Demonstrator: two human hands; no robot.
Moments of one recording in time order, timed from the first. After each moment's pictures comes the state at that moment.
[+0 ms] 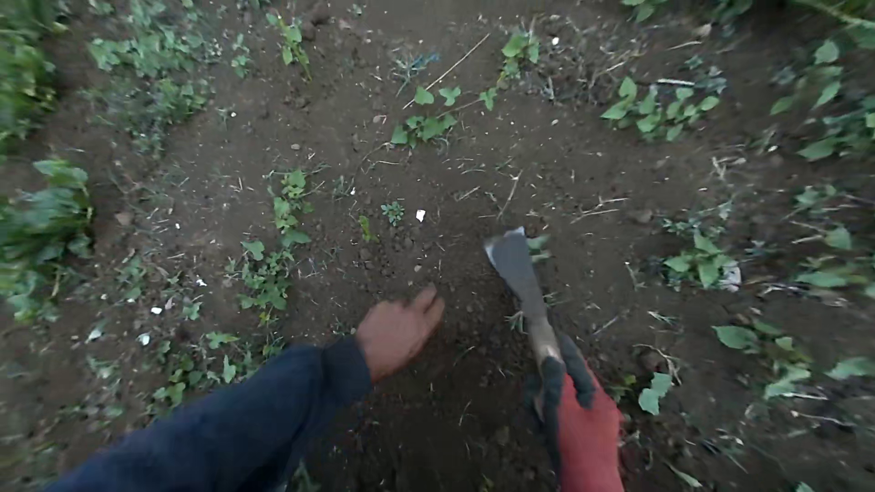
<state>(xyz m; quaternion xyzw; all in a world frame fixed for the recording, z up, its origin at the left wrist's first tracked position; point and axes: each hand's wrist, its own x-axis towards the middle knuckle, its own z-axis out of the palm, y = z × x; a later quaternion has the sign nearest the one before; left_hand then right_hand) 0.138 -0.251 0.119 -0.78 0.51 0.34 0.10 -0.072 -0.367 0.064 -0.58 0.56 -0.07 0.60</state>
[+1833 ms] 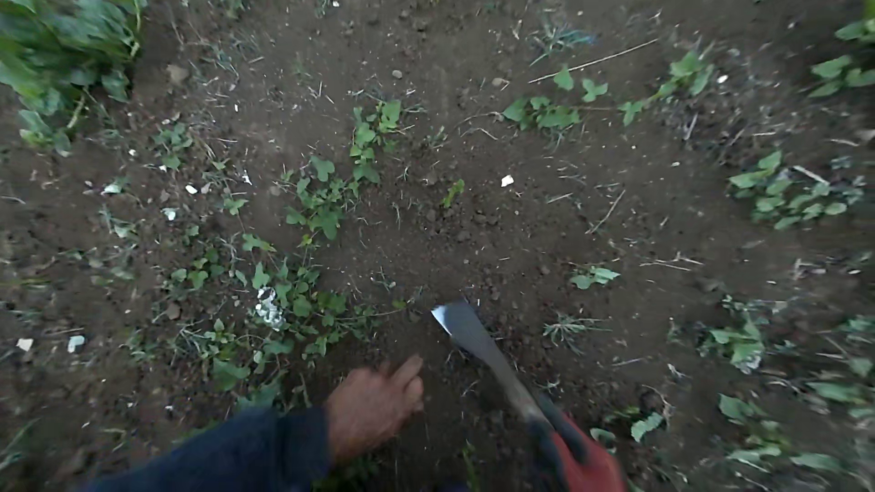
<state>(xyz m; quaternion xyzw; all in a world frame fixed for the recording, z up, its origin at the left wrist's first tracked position) 0.034 -0.083 0.128 -0.83 0.46 0.32 -0.03 -0.118 -0.354 0.118 -0.67 0.39 0.24 0.58</state>
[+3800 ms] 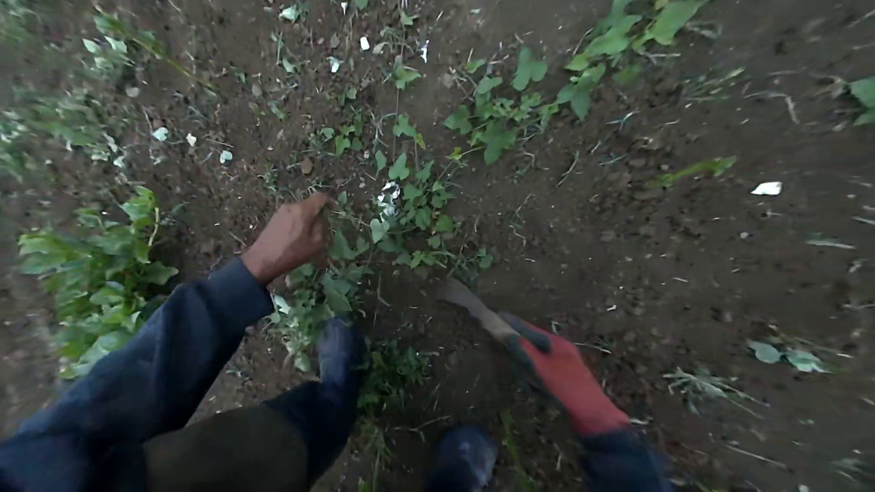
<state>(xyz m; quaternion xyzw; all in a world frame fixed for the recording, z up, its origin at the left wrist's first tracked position) 0.054 0.168 0.175 -0.96 -0.07 0.23 -0.15 -0.008 -0.268 0.068 -0.76 0.08 0.44 0.46</state>
